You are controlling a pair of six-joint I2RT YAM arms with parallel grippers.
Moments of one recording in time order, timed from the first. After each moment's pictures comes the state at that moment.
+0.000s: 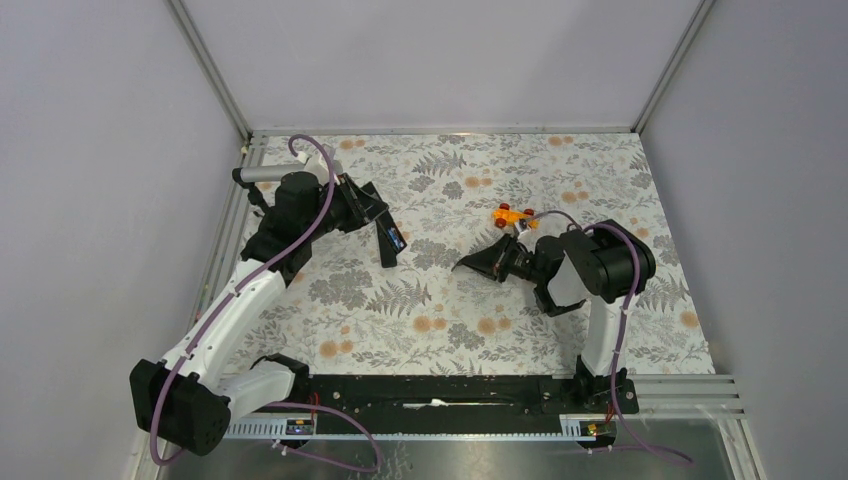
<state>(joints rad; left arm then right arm) -0.36 1.08 0.96 -0.24 0.27 -0.72 0.31 2.00 0.42 1.37 -0.73 1.35</state>
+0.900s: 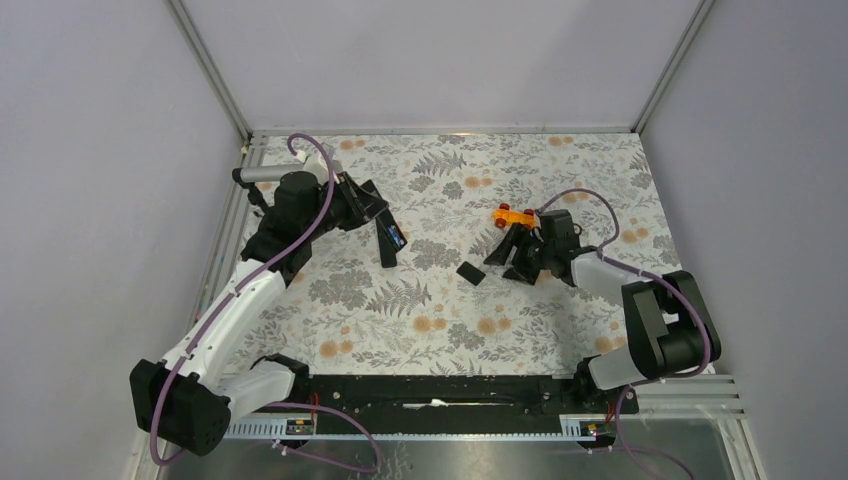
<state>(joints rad) -0.36 1.08 0.96 -0.22 0.26 -0.72 0.26 1.47 0.61 0.05 -0.45 0.82</state>
